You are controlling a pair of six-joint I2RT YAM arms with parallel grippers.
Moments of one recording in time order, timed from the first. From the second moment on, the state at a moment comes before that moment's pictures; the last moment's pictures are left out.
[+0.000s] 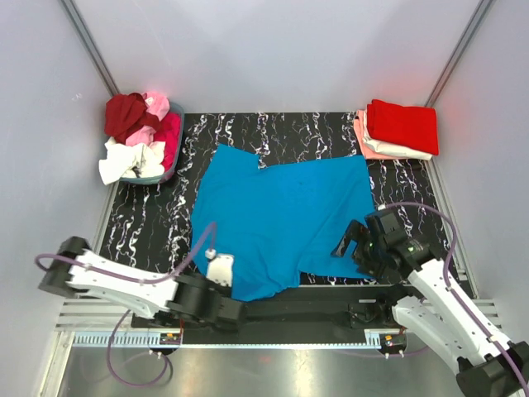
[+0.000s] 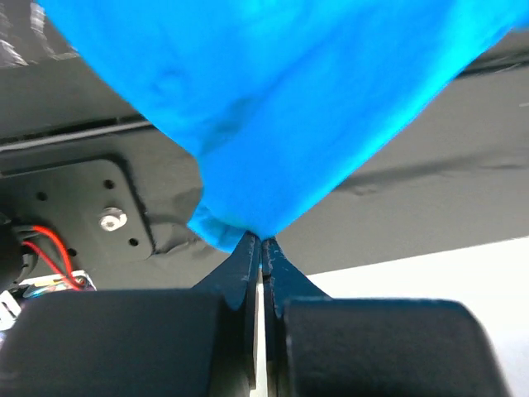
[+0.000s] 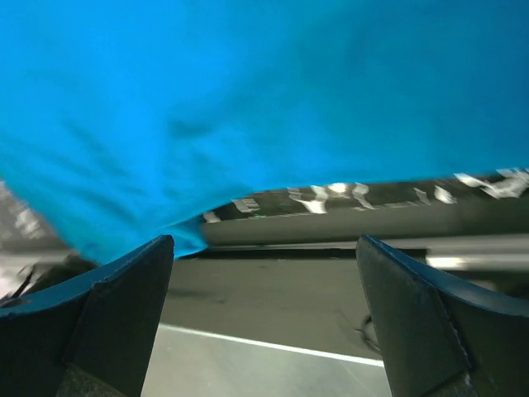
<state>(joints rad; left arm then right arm) -1.77 1.13 0.75 -1.15 -0.39 -1.62 0.43 0.73 0.65 -0.95 -0.10 0.91</state>
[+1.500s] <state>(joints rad) -1.76 0.70 0.68 -1.24 -0.54 -1.76 0.23 0.85 0.56 -0.75 -0.13 1.12</state>
